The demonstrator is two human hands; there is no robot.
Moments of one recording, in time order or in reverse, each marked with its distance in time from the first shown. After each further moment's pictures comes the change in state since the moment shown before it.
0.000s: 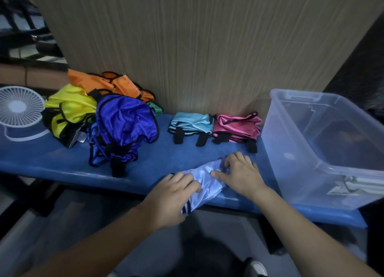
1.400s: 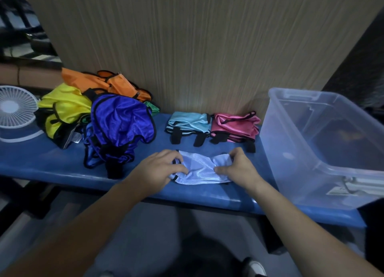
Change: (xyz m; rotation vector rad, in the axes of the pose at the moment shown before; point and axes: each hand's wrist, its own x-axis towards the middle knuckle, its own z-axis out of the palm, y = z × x) left_hand 0.023 -0.069 -0.010 -0.067 0.109 -0.001; right_hand 0.014 0.000 -0.004 0.590 -0.017 0.236
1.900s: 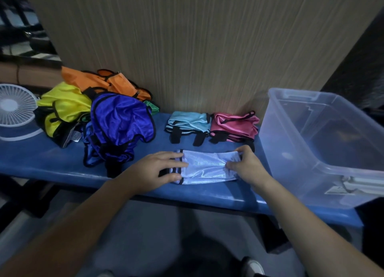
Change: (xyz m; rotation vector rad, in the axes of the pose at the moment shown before) left_hand -0.004 -0.005 -0.010 -0.336 -0.095 -0.147; right_hand -0.003 0.002 -0.020 0.100 0.013 0.014
